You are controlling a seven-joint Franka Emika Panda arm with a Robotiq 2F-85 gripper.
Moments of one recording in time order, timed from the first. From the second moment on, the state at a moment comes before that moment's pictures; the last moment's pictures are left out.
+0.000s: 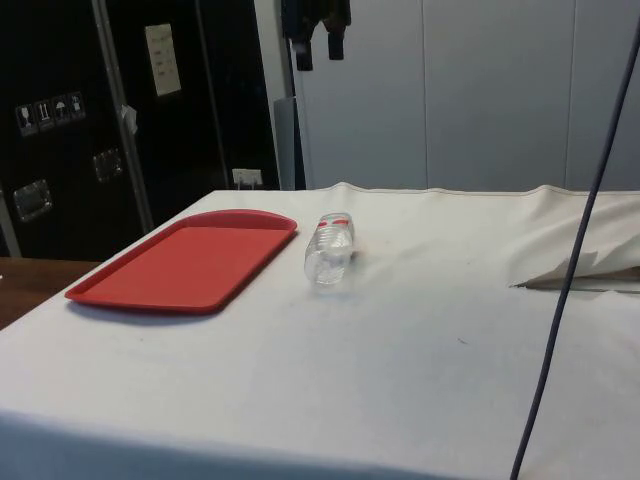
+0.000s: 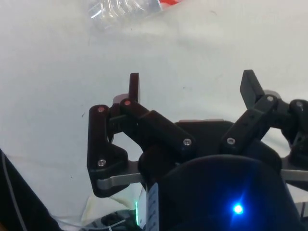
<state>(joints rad) 0.09 -0.11 -0.28 -2.15 -0.08 2.11 0.05</state>
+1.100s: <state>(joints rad) 0.09 -0.04 -0.24 -2.22 -0.08 2.25 0.19</state>
